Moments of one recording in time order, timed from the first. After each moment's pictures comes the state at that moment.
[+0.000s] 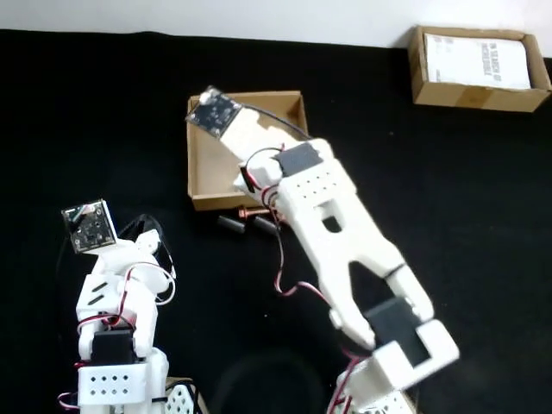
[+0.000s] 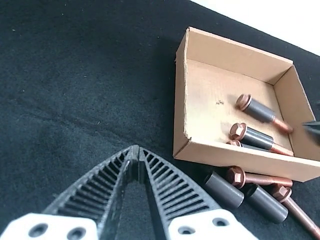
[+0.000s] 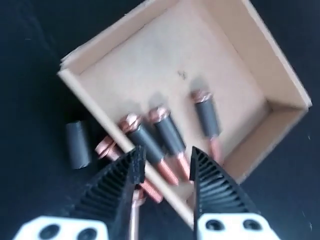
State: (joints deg) left arm -9.5 -98.9 96.3 35.6 18.0; right arm -33.6 1.8 2.8 58.4 31.3
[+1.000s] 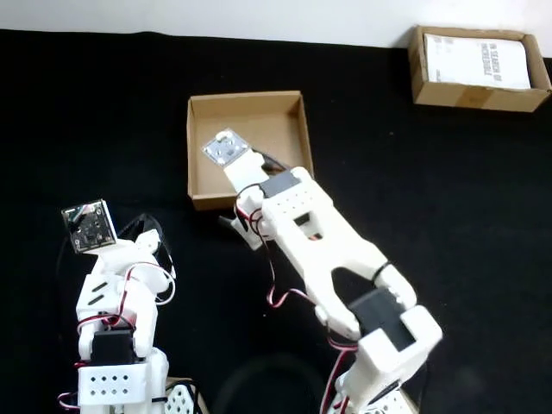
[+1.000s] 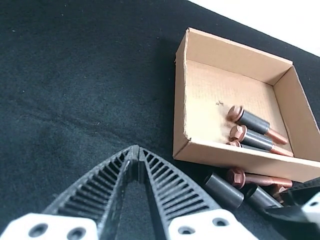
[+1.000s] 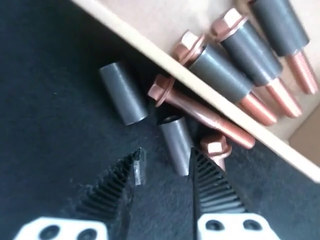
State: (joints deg) left arm -9.5 -98.9 96.3 35.5 18.0; right arm -37.2 9.9 14.8 56.7 14.2
